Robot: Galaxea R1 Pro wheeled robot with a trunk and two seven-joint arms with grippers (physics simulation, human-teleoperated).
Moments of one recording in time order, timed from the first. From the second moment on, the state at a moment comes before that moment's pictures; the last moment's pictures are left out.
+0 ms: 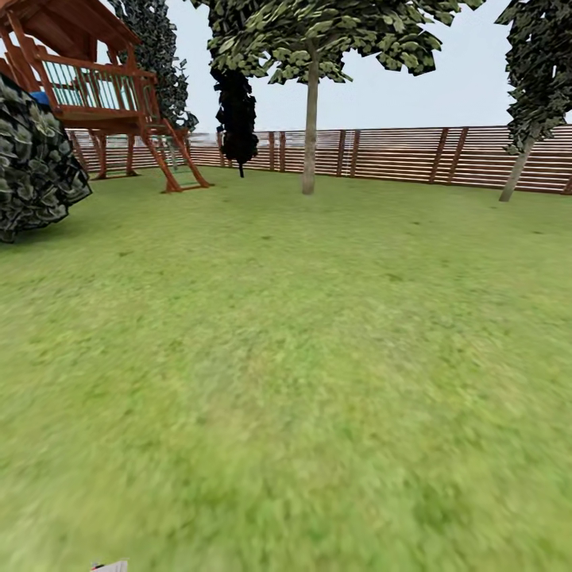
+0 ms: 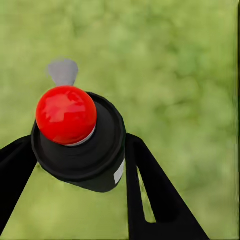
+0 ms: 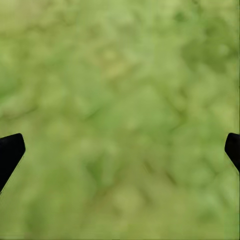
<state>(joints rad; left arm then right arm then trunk) -0.23 0.11 0.68 -0.32 -0.32 -0.39 -0.20 -0.30 -0.02 -0.61 -0.02 0.53 -0.59 -0.04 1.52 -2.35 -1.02</state>
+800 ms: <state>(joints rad) -0.23 0.11 0.68 -0.32 -0.32 -0.39 -0.20 -0.30 -0.02 -0.61 -0.02 0.53 -0.59 -0.04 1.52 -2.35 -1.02</state>
